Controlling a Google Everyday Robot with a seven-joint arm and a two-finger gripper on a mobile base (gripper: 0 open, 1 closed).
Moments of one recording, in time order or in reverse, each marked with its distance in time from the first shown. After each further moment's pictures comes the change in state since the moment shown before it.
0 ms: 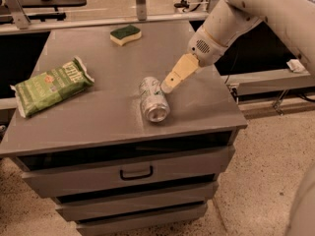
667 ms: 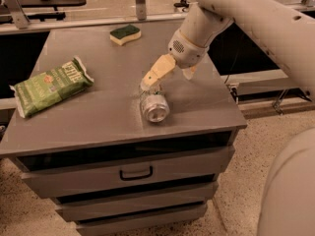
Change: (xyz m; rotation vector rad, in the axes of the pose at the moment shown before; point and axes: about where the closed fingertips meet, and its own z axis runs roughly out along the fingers) arm -0.025 0.010 0.033 0.023 0.076 0.213
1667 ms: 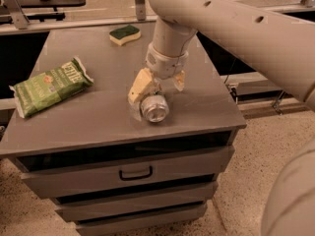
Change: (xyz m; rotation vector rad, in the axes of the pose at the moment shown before) arm 0.007 0.030 0.028 0.206 0.119 0.150
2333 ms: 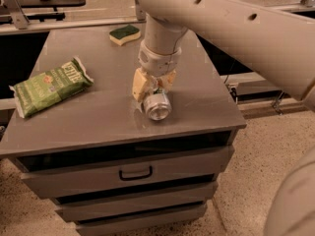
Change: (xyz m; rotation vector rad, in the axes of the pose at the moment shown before) arm -0.010 0.015 -0.007 0.045 -0.029 -0.008
